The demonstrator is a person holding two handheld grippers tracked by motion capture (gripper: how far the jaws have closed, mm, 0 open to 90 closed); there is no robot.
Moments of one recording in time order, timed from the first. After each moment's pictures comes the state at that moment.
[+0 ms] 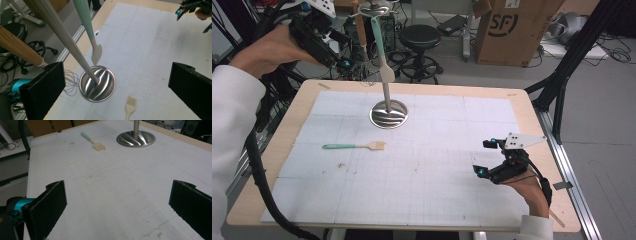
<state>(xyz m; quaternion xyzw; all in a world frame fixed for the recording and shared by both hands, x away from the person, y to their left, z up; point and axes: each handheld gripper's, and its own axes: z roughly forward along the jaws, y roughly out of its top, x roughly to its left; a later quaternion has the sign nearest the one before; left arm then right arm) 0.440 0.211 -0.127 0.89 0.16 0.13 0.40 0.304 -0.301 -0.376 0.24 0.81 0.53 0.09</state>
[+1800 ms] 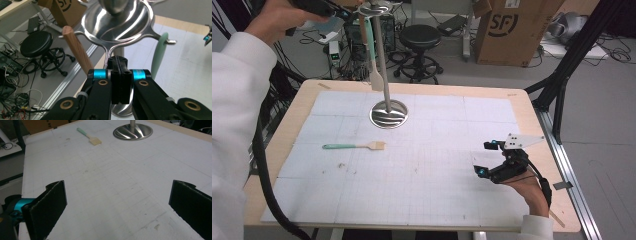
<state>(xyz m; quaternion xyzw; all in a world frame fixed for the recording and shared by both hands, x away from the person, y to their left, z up) 0.510 0.228 -0.088 0.86 0.21 0.17 0.42 0.309 -0.306 -0.385 0.25 0.81 0.52 0.08</state>
